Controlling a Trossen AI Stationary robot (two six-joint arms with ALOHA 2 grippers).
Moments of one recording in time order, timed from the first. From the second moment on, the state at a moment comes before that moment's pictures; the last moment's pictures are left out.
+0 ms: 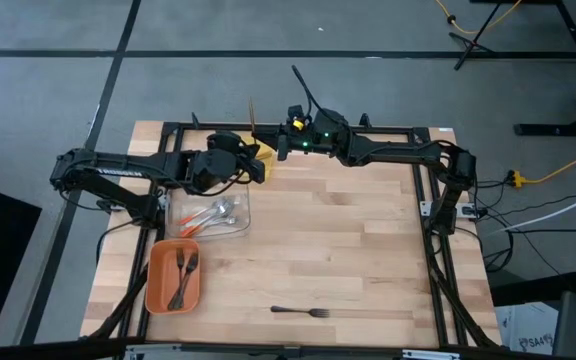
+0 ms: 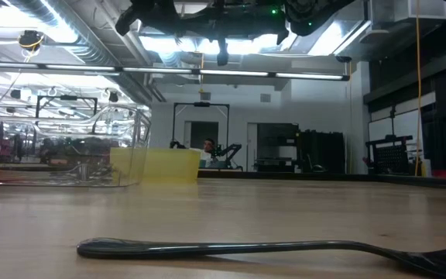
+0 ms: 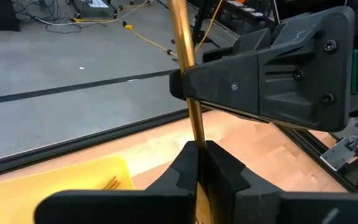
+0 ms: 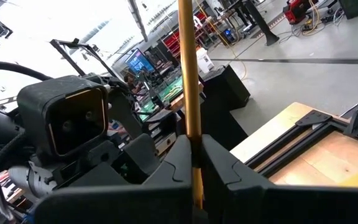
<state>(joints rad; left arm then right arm) 0.01 1.25 1.13 -0.41 -0.80 -0.70 -0.28 1.82 1.41 0.49 -0.21 0.70</state>
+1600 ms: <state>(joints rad) 0.01 1.25 1.13 -0.52 -0.66 -0.71 -0.47 1.82 1.41 0.28 -0.49 0.62</state>
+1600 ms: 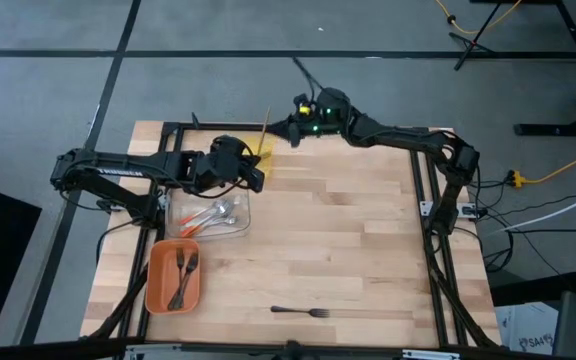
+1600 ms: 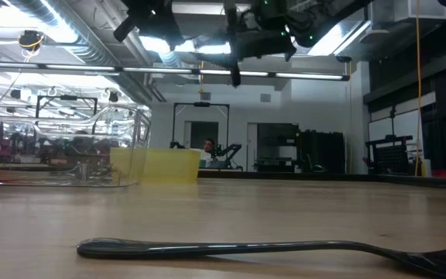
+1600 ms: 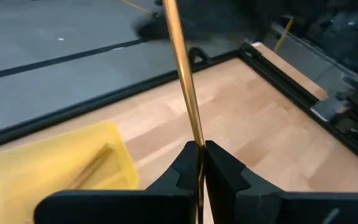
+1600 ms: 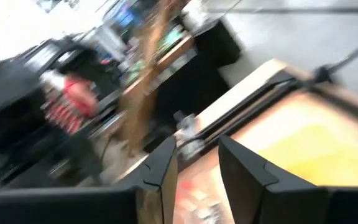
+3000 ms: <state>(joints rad) 0.17 1.25 1.13 -0.67 -0.56 -0.38 -0.29 1.82 1.41 -0.23 -0.24 0.22</state>
